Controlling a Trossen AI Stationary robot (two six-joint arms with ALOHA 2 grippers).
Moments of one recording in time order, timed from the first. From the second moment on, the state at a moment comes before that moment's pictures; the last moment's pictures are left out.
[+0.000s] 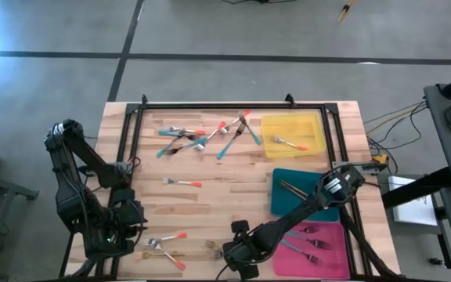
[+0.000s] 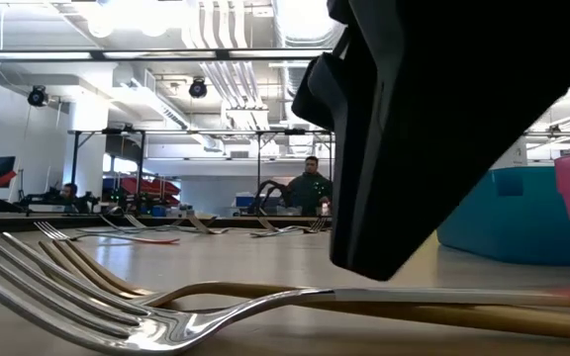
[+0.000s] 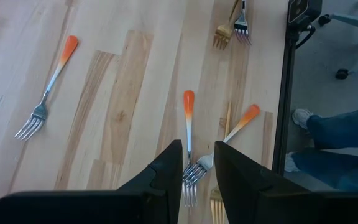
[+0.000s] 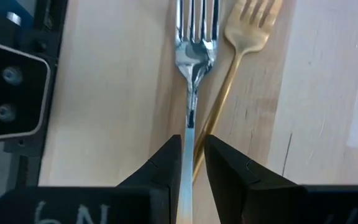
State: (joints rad) left arm -1.07 1.30 1.29 -1.25 -0.44 -1.24; right arm 0.56 2.26 1.80 -0.71 0.04 0.38
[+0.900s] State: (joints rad) left arm -1.08 1.30 1.29 -1.25 -0.44 -1.24; right arm 0.55 2.31 1.75 -0.56 0.00 0.40
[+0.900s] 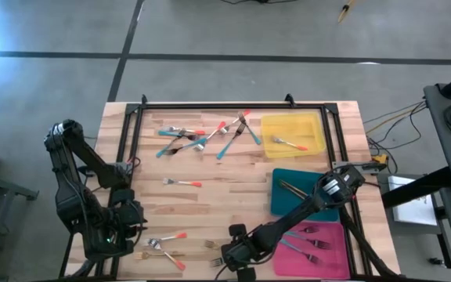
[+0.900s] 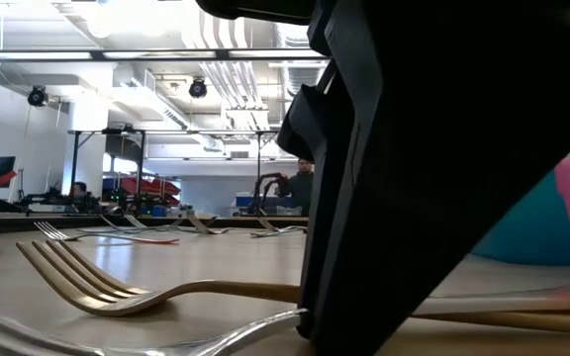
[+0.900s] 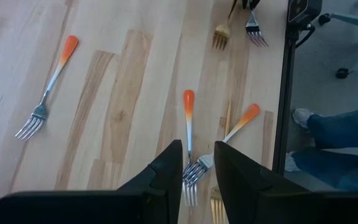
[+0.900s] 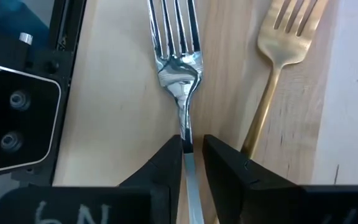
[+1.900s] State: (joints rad) left arm -1.07 1.29 1.29 -1.38 -0.55 -1.27; right arm 0.42 1.98 1.96 -1.14 0.22 0.32
